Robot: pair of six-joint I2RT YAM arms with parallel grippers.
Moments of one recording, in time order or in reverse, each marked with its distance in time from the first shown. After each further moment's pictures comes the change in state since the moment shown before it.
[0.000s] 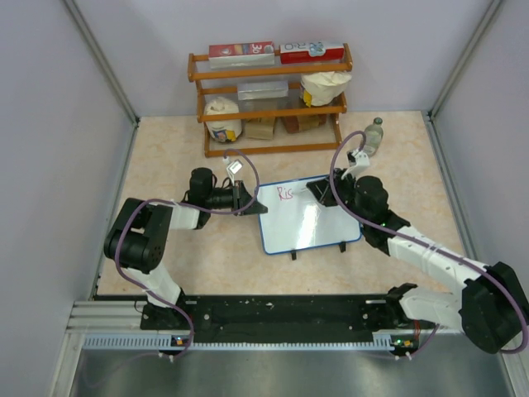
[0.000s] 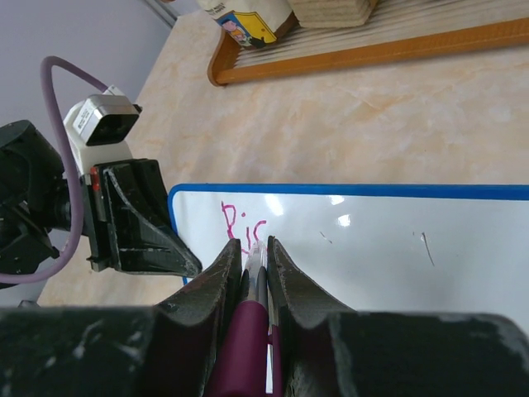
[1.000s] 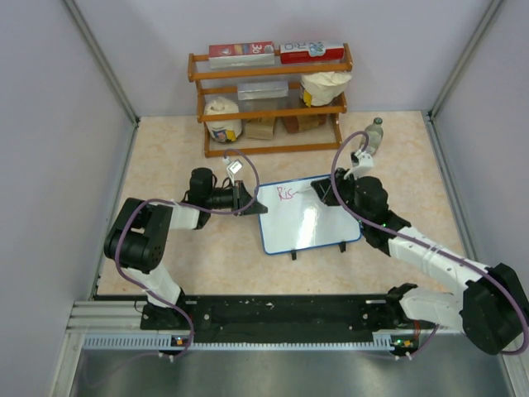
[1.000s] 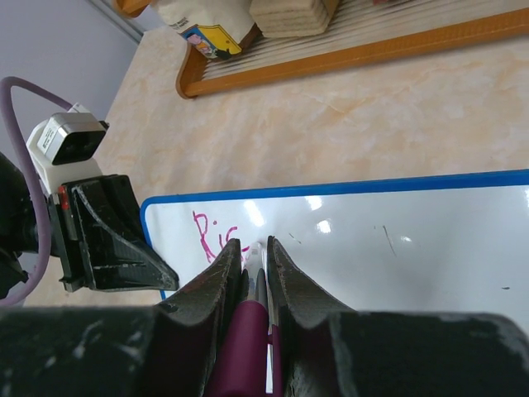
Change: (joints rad) left arm 0.000 0.000 0.000 0.000 -0.001 0.000; right arm 0.000 0.002 0.000 -0.037 0.092 -0.001
